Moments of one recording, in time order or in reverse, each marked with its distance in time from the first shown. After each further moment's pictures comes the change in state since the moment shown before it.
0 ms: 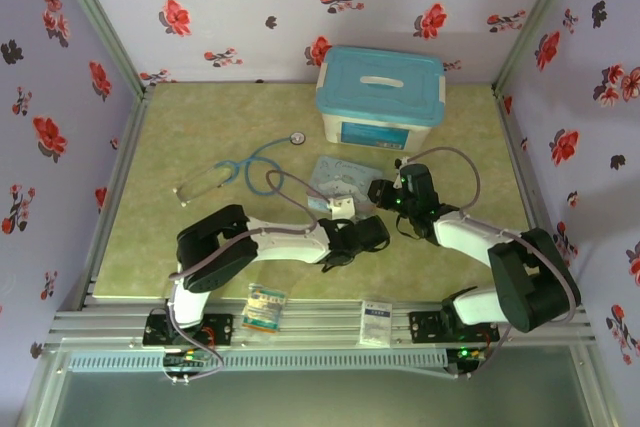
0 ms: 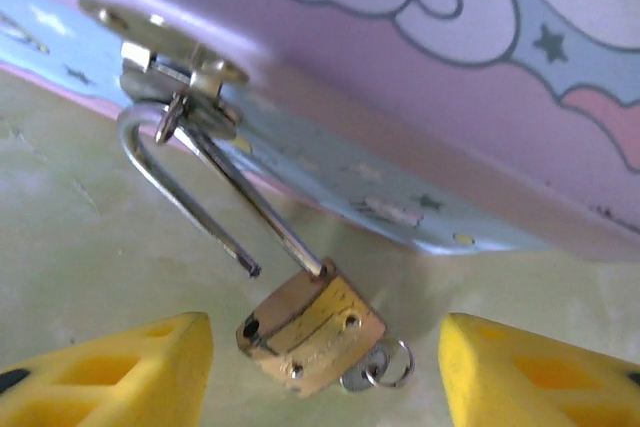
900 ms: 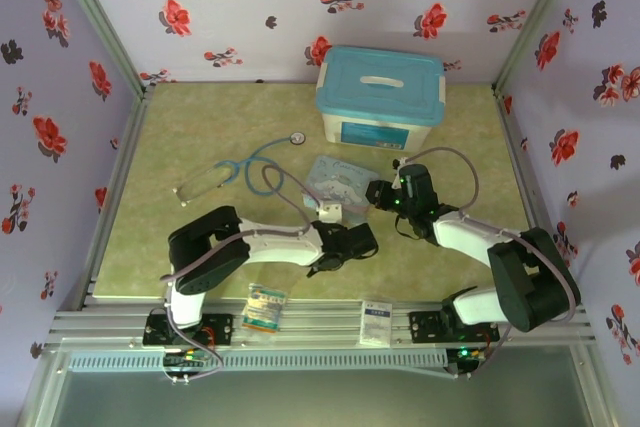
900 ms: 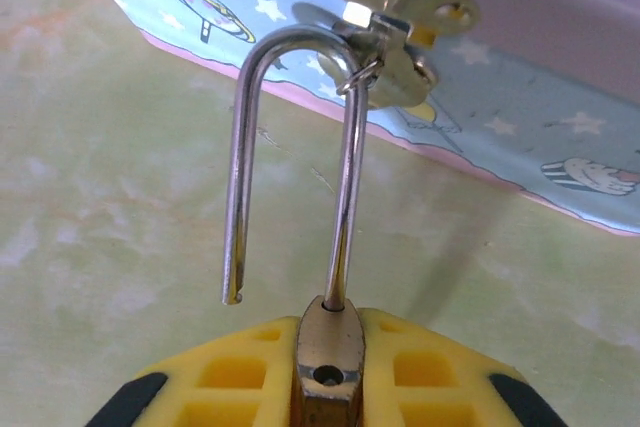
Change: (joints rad) left arm 0.002 -0.011 0.011 -0.283 -0.081 0.077; right arm 0.004 0.003 -0.001 0.004 -0.026 0.000
